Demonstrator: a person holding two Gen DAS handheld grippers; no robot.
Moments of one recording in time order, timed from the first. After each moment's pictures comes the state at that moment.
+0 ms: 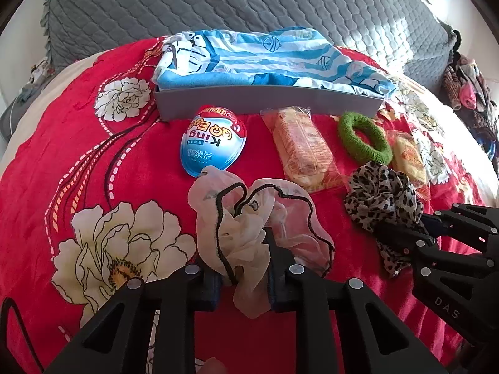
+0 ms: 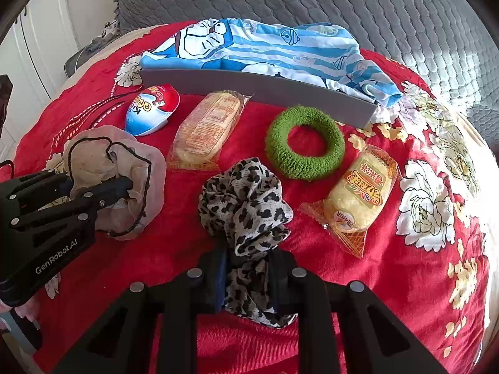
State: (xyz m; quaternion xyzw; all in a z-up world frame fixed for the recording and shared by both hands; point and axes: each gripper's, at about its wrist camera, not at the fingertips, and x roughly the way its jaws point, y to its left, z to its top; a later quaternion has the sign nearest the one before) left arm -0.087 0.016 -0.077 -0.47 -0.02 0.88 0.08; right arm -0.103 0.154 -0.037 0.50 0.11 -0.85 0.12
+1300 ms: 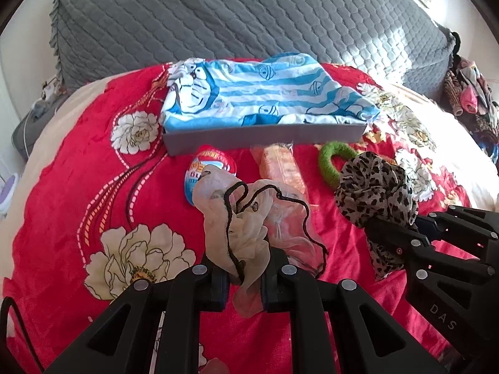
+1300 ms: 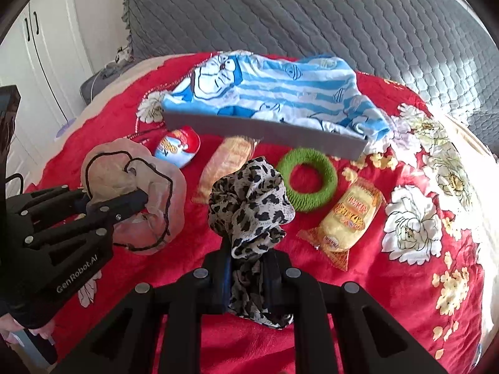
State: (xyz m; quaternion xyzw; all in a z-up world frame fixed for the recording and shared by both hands) left arm -0.072 0.027 -0.025 -0.44 -0.01 0.90 0.06; right arm -0.091 0.158 0.013 0.46 0.07 -0.87 0.15
